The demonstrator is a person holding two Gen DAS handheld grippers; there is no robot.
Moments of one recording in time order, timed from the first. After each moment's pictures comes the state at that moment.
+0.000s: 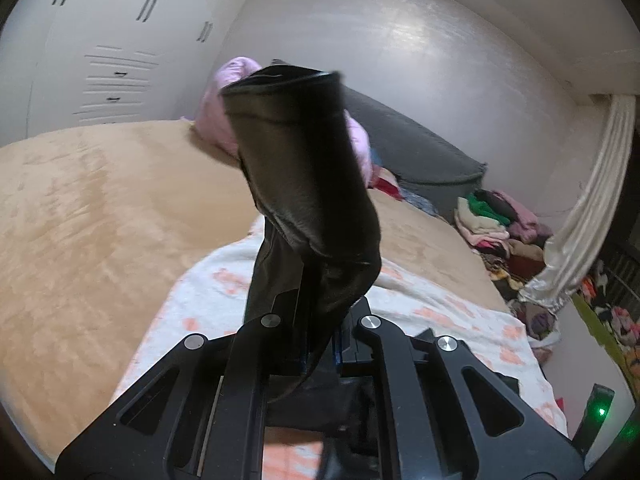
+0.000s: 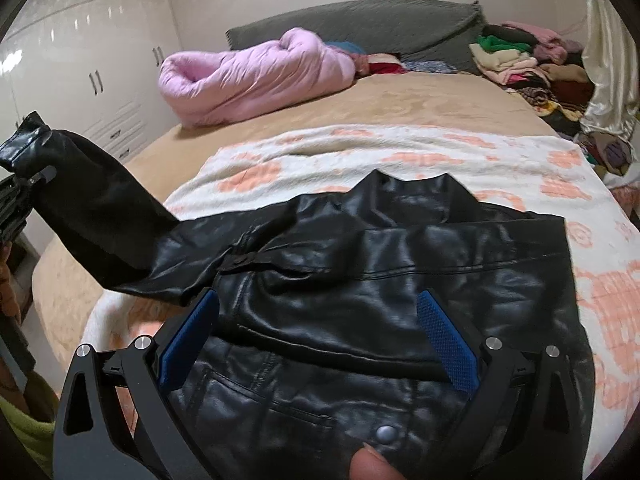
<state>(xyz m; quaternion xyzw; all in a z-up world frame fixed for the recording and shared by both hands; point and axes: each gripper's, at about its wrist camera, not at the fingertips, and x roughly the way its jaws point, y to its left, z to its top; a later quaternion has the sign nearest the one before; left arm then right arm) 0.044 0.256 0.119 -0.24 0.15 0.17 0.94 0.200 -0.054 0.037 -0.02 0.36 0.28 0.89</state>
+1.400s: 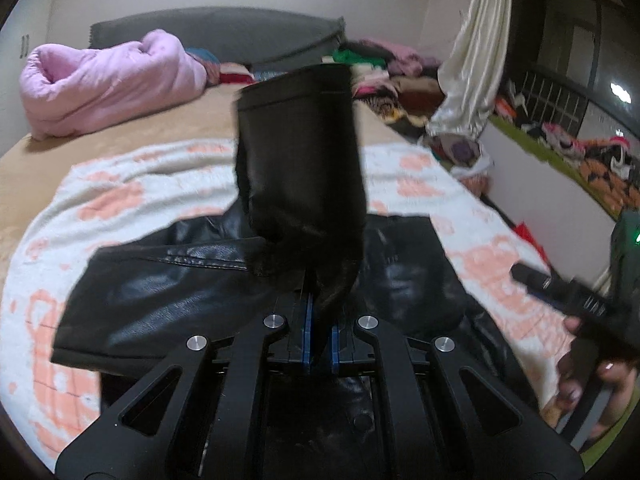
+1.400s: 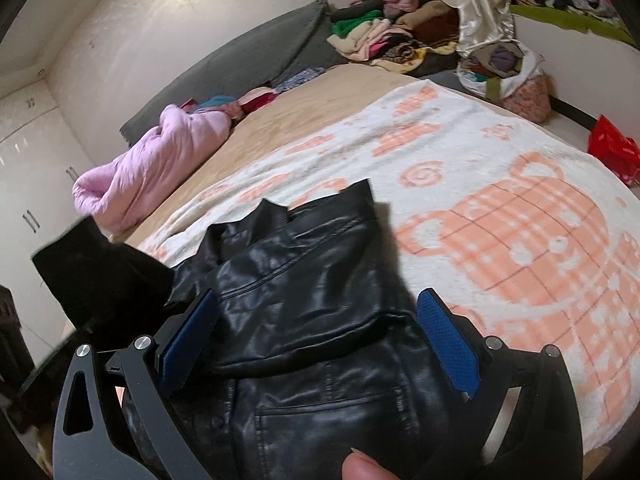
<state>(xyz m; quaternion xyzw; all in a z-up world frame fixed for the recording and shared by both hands) 0.174 0.039 0.038 -0.07 0.32 -0.06 0.94 0.228 -0.274 0.022 0.17 0.36 0.13 0.91</state>
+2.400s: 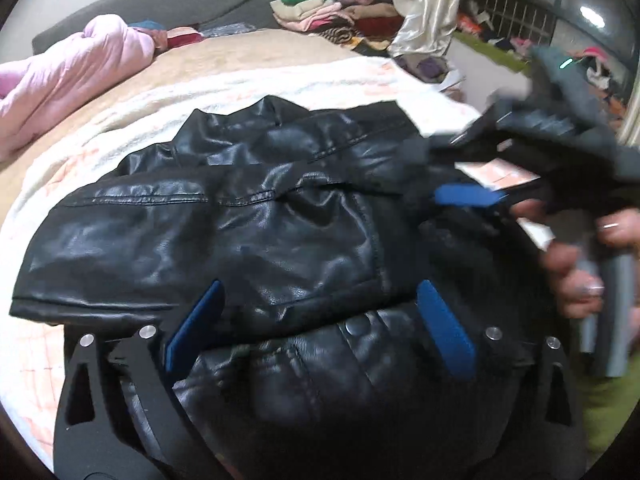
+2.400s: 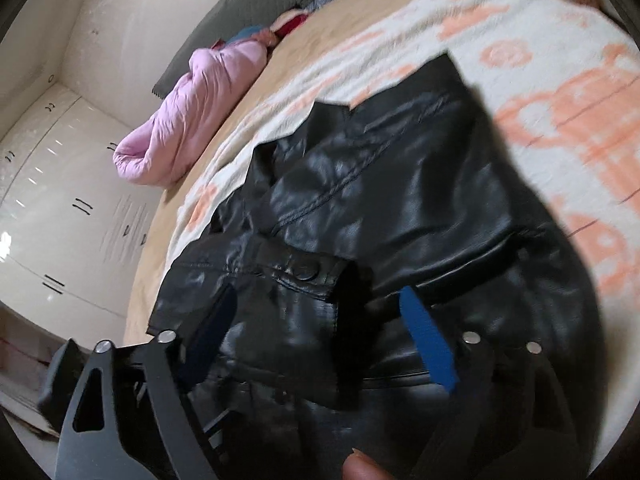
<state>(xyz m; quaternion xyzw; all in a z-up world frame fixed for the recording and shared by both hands) 0.146 0.016 -0.014 0.00 0.40 -0.13 0.90 0.267 -0.214 -0.035 0.25 0.49 0.26 0.80</state>
